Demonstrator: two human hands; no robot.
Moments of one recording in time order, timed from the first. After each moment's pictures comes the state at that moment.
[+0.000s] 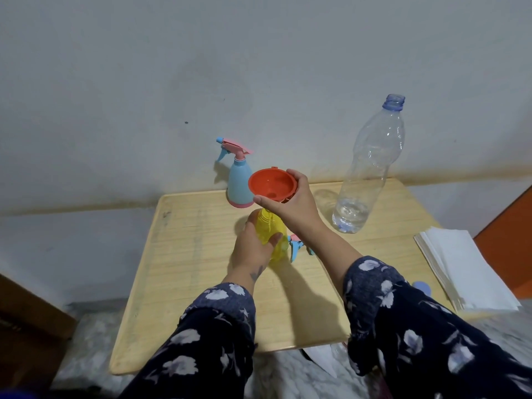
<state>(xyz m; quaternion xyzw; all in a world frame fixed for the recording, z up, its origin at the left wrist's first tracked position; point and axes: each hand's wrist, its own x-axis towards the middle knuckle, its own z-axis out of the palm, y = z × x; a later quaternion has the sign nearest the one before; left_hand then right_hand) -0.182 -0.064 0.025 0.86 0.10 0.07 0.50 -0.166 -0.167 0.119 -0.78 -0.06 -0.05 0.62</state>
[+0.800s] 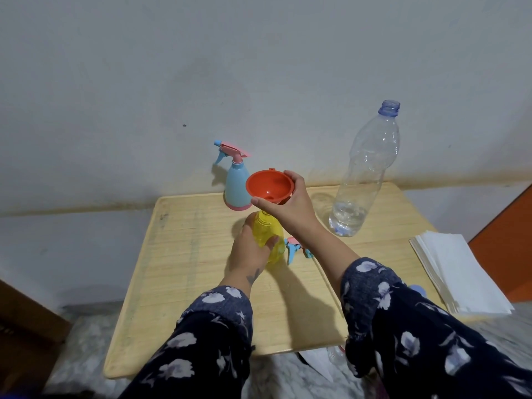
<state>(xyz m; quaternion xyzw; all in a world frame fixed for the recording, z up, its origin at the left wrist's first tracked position) -0.180 -0.064 0.023 0.85 0.09 0.07 0.51 -0.164 -0.169 0.121 -0.79 -0.07 -0.04 0.61</state>
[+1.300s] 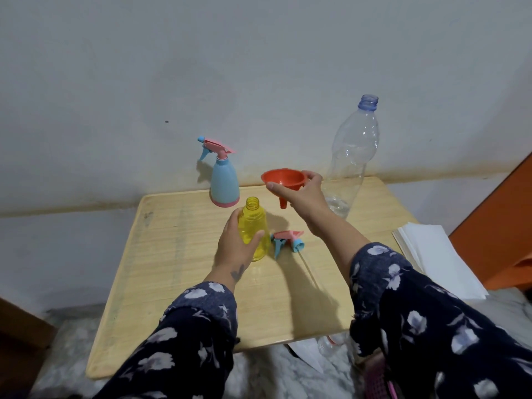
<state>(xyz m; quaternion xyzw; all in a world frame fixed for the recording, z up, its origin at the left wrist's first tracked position) -0.178 -0.064 0.012 0.86 0.06 0.08 0.50 -0.148 -0.217 0.124 -0.76 0.05 0.00 0.65</state>
